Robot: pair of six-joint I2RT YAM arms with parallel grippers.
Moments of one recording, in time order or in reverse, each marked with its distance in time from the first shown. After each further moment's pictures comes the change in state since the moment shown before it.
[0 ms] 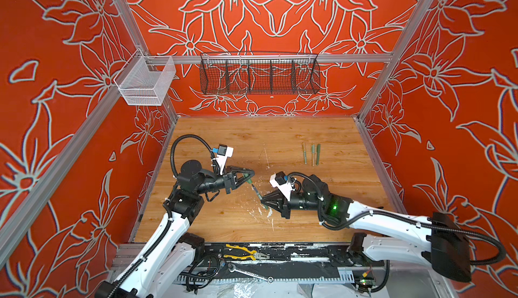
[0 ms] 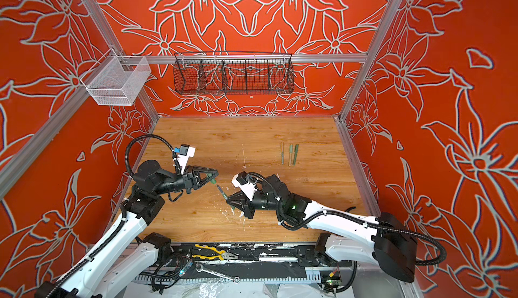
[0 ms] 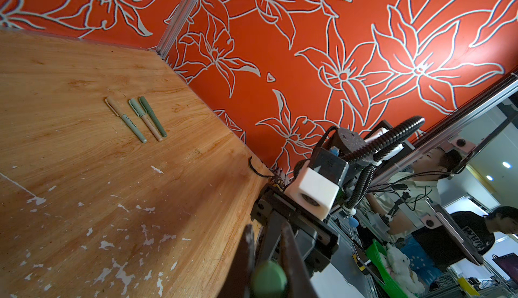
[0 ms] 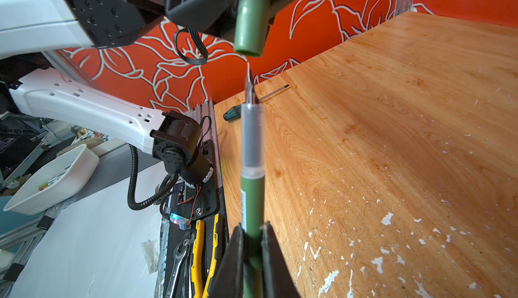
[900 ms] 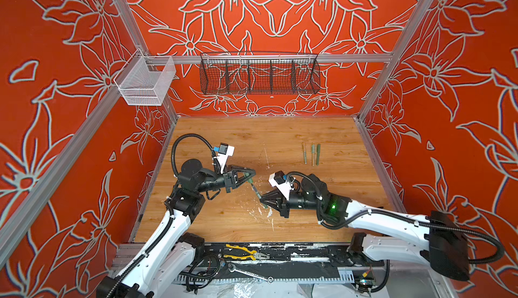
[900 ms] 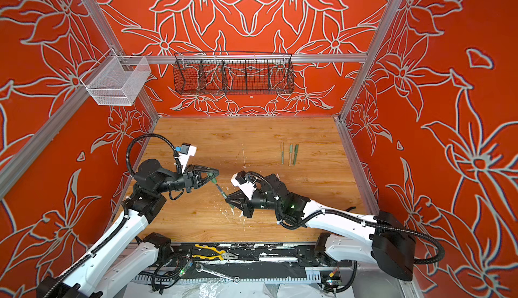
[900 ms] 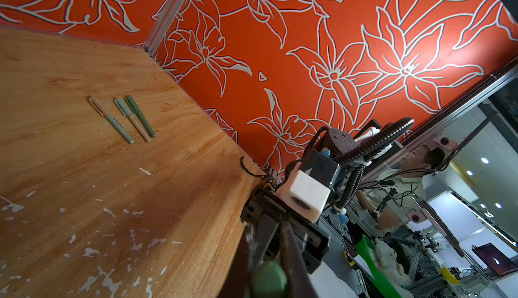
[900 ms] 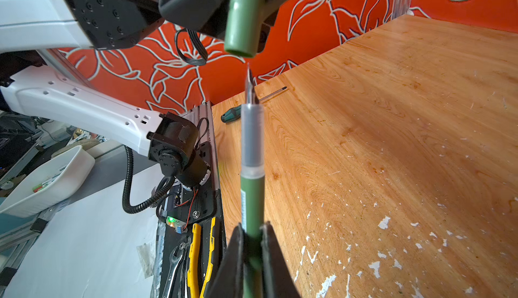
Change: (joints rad) left arm 0.000 0.031 0.000 0.066 0.039 -0.046; right arm 0.000 0.021 0.015 0.009 0.010 -0.008
